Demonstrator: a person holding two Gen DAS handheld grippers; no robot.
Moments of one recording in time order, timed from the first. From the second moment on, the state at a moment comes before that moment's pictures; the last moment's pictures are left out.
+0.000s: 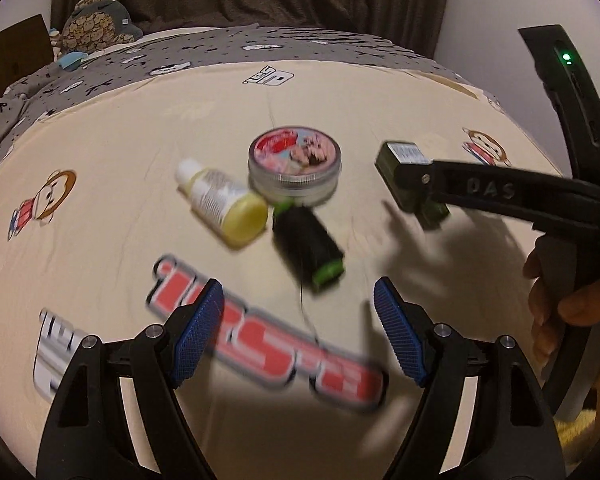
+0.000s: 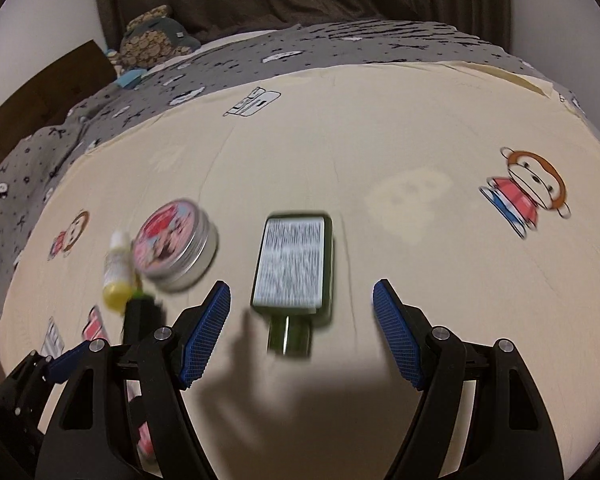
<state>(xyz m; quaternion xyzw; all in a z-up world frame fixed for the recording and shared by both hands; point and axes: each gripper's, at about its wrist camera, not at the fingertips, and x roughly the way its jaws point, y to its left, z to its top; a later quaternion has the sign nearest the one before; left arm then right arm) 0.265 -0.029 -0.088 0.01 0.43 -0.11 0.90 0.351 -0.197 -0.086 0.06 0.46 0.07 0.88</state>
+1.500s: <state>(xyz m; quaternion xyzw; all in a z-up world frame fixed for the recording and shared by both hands) 0.024 -0.032 -0.081 0.04 0.40 -0.23 0.89 0.050 -0.226 -0.080 0.03 0.44 0.17 0.88</state>
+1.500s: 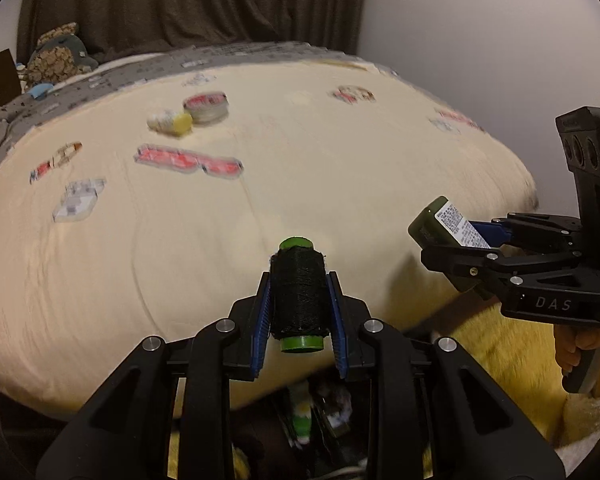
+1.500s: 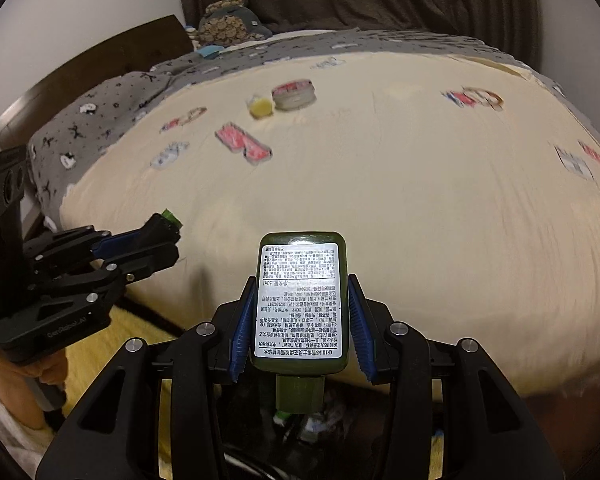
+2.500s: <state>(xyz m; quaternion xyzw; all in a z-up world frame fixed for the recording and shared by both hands) -0.004 -0.050 -0.217 0.06 0.57 -0.24 0.78 0.018 -0.222 -0.199 0.08 0.59 0.12 0.79</state>
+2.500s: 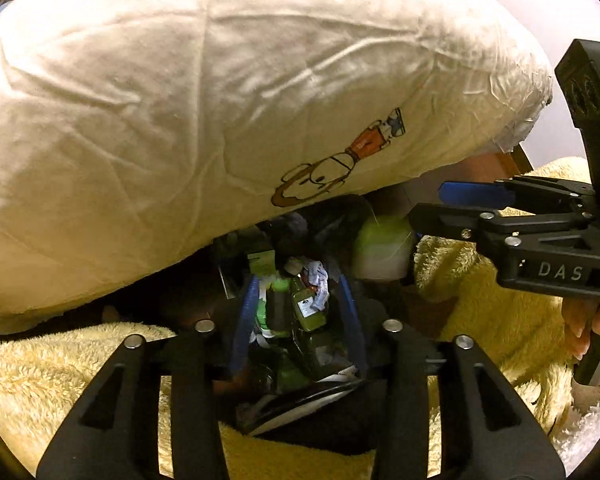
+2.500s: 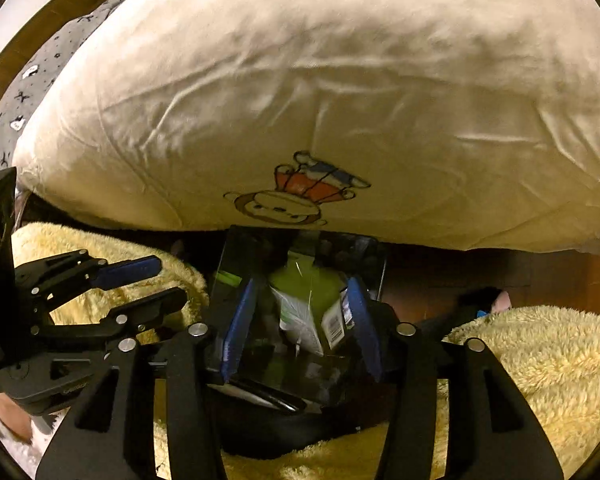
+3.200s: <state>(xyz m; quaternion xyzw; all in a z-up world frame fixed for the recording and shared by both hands) 0.074 0.016 -0.106 0.04 0.46 -0.15 0.87 0.118 -0.208 -0.068 0.00 0.45 0.13 0.88</state>
